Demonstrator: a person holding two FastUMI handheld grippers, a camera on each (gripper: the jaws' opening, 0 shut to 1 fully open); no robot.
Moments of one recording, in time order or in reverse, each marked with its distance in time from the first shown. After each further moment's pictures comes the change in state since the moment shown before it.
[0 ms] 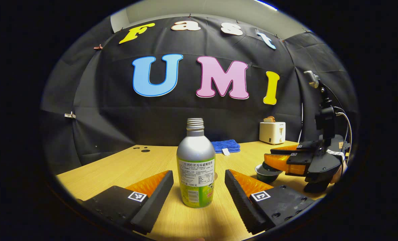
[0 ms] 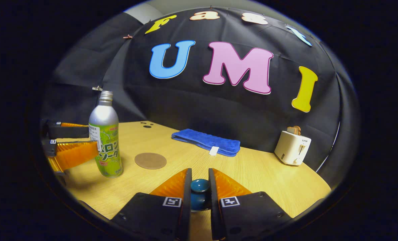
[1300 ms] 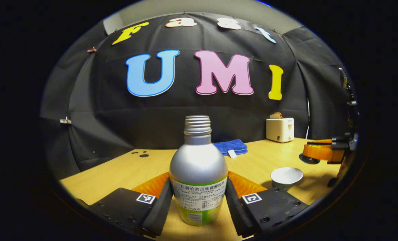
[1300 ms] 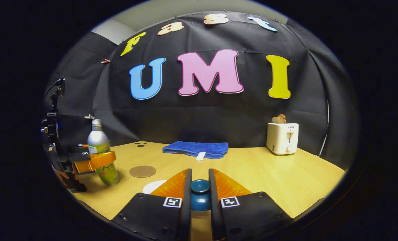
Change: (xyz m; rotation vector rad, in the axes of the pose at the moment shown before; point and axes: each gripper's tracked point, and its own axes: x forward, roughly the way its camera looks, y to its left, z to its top) left arm 0.063 0.003 0.003 0.147 0.017 0.045; right arm -0.026 -0.081 -0.009 0.195 -0.060 -0.059
